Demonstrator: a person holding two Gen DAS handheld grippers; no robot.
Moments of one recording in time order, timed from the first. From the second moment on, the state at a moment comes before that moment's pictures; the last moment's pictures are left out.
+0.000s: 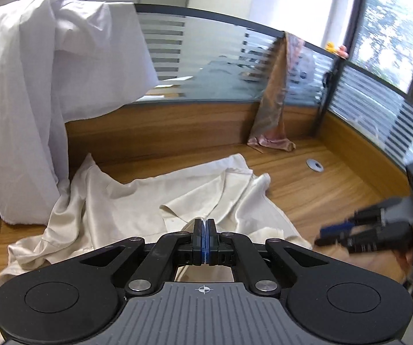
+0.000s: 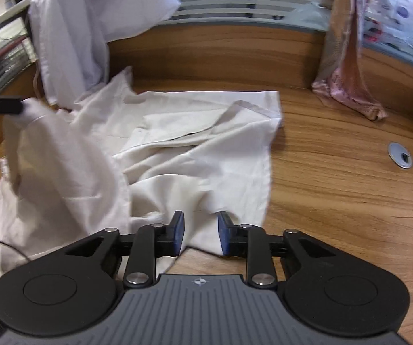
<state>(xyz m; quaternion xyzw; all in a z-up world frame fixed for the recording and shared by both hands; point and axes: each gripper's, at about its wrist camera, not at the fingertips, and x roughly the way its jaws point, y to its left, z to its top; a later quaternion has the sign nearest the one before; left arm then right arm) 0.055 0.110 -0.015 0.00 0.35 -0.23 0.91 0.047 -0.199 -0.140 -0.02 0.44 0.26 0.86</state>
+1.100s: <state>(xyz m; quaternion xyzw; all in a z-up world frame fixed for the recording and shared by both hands) 0.057 0.053 -0.016 -0.01 0.31 -0.22 0.93 -0.011 -0.237 -0.045 -0.07 0.46 0.29 0.83</state>
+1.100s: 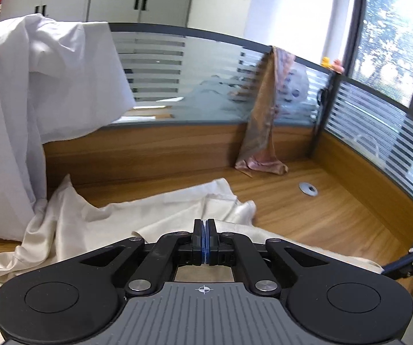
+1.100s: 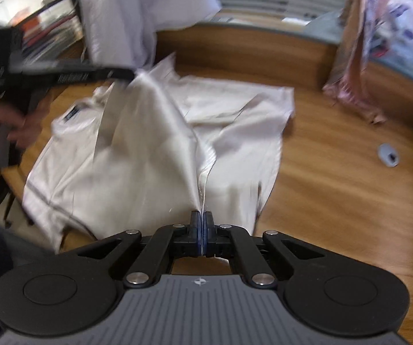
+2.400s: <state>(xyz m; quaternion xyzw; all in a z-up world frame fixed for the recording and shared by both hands) -0.054 0.136 -0.062 0.01 0.44 -0.08 0.90 0.001 -0.266 -0.162 -0.05 0.51 0.21 0.83</state>
